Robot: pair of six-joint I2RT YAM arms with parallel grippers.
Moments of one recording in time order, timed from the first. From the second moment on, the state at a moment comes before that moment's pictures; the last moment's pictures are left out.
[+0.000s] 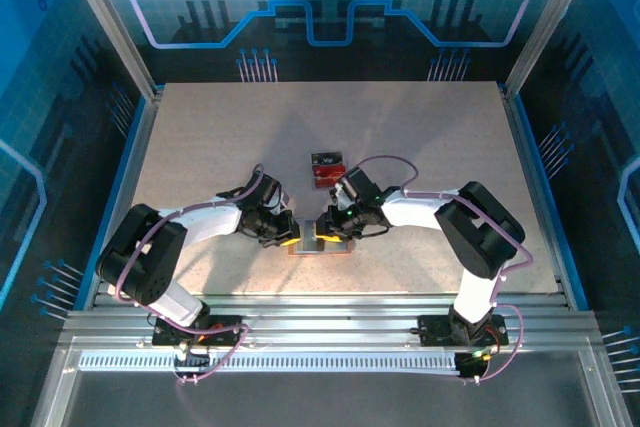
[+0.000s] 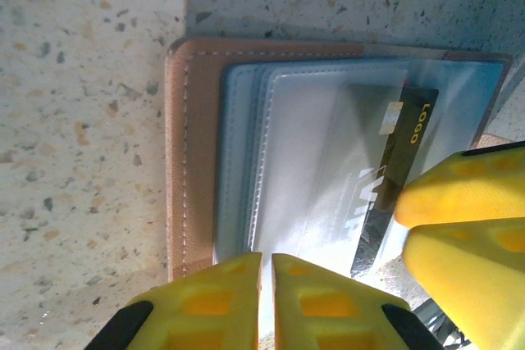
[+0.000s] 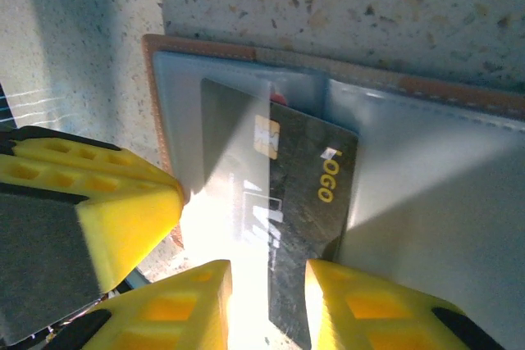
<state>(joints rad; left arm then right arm) -0.44 1.56 0.71 -0.34 0.50 -0.76 0.69 1.79 0.92 -0.17 -0.56 0.83</state>
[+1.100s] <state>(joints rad) -0.45 1.65 0.81 -0.39 0.51 -0.71 0.65 1.80 0.90 -0.15 -0.59 0.83</state>
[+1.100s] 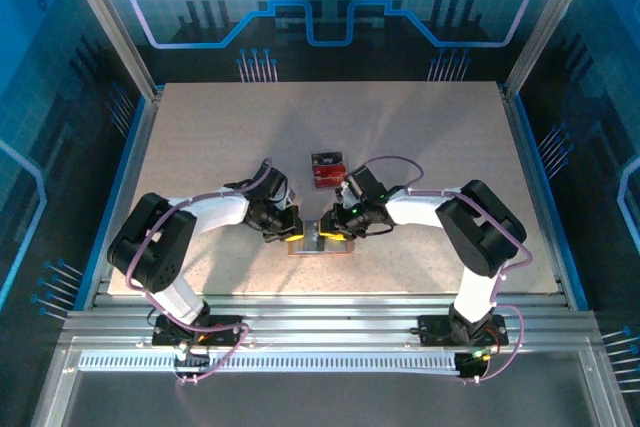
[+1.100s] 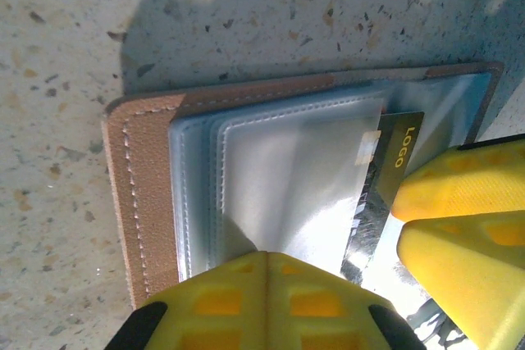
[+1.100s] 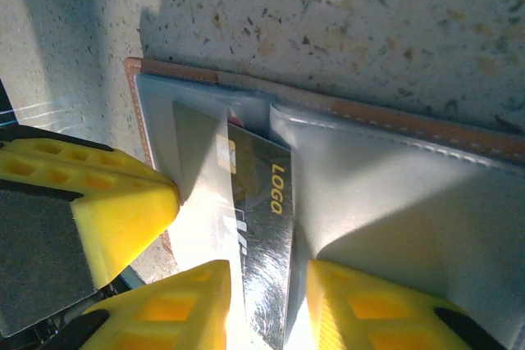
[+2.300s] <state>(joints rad) -0.45 1.65 0.80 -0.38 0.52 -0.71 0.63 1.82 0.90 -0.06 -0.65 0.87</state>
